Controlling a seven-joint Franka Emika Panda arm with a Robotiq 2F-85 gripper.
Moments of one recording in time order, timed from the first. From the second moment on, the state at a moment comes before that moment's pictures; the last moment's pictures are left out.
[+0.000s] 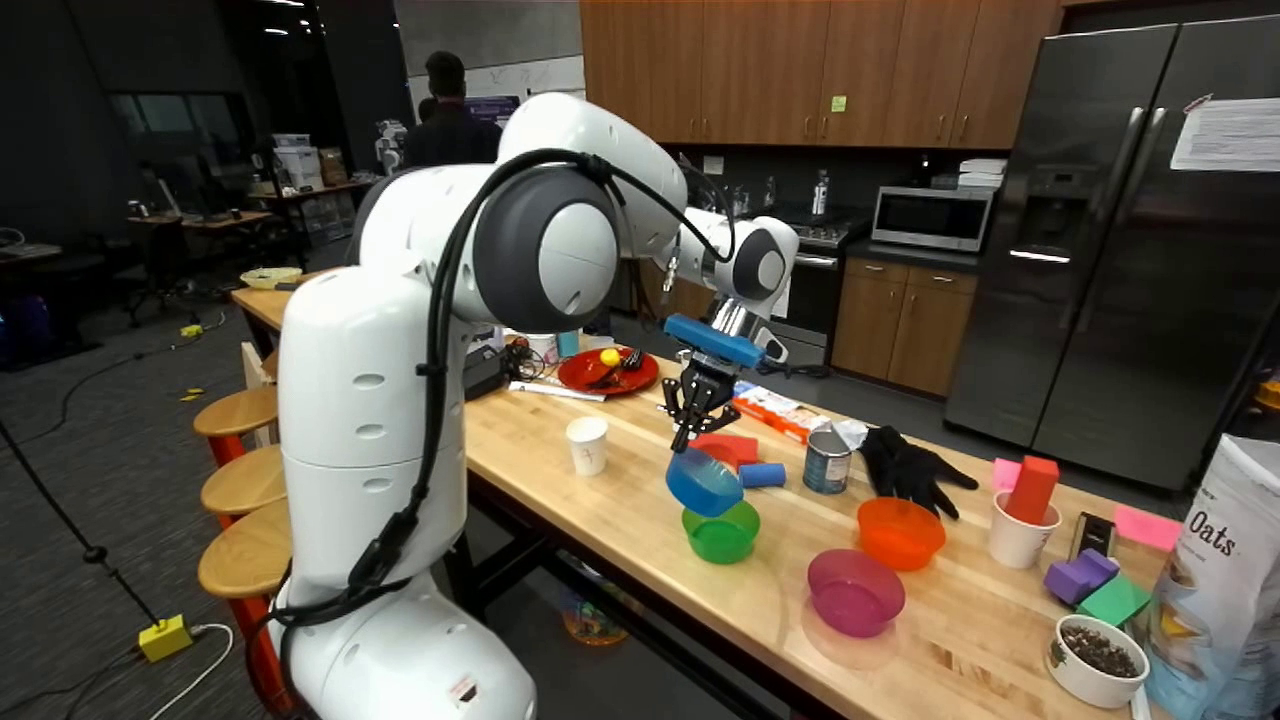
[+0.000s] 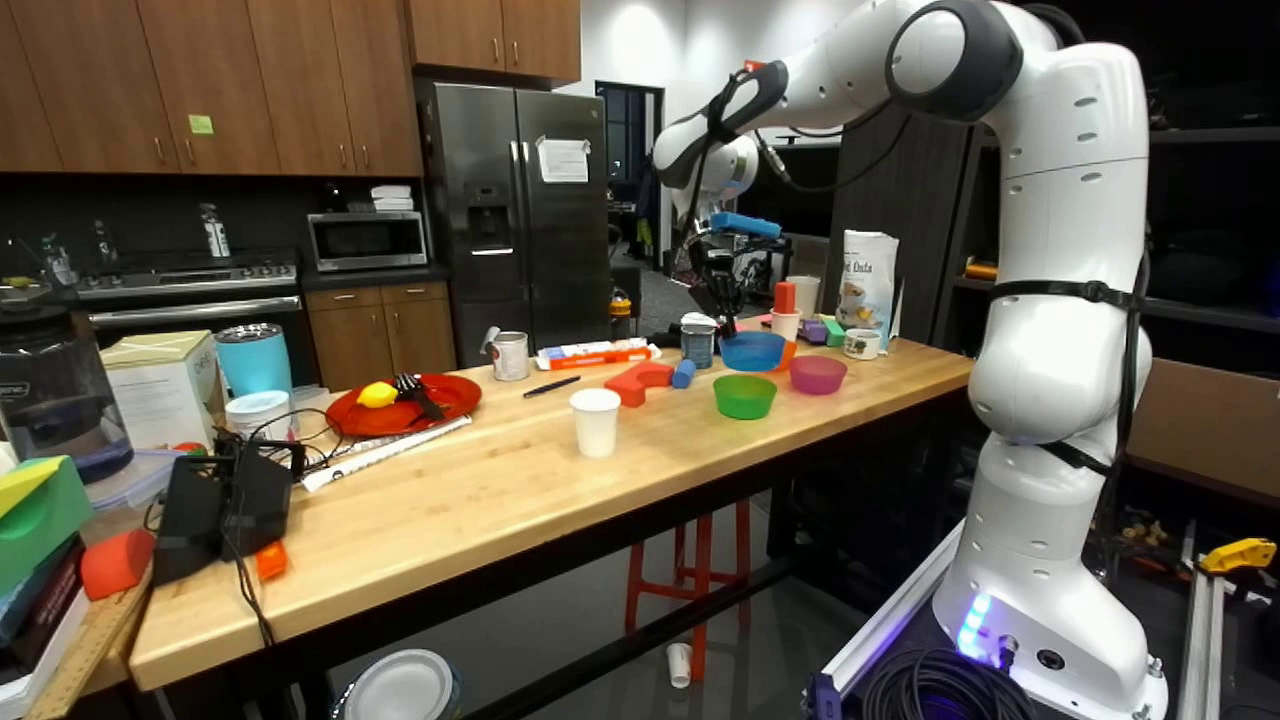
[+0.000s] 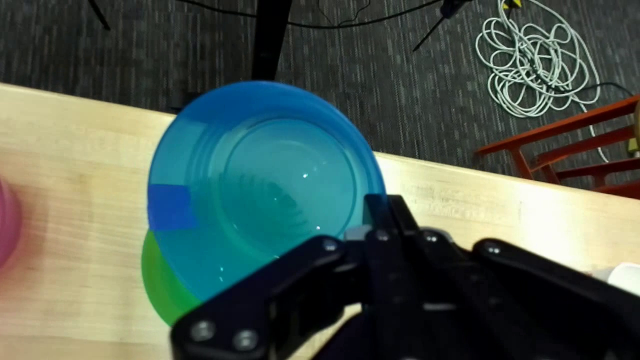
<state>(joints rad) -0.10 0.18 -0.05 -1.82 0.14 1.45 -0.14</state>
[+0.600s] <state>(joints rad) -0.10 0.19 -0.05 -1.84 0.14 1.44 -0.03</state>
